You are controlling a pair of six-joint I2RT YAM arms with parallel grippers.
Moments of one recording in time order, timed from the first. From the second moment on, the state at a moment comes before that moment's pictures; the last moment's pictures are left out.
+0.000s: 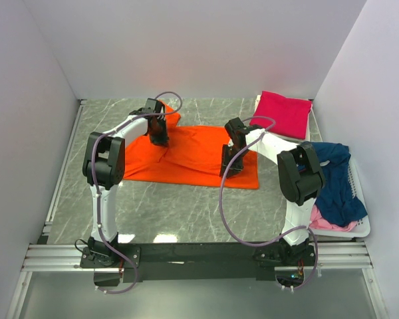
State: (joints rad) left arm -0.28 2.16 1.66 -0.57 0.12 -0.40; right arm 0.42 1.92 1.36 -0.80 -0.23 0.57
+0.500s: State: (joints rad) left arm -0.25 2.10 1.73 -0.58 0.17 -0.43; right arm 0.42 1.92 1.36 -0.80 -0.12 0.58
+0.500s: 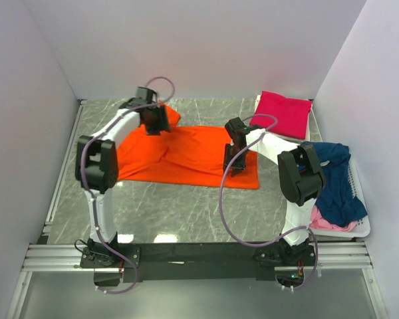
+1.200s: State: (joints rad) left arm 0.22 1.79 1.23 -0.62 0.08 -0.43; right arm 0.32 1.88 1.25 -0.70 -0.06 0.60
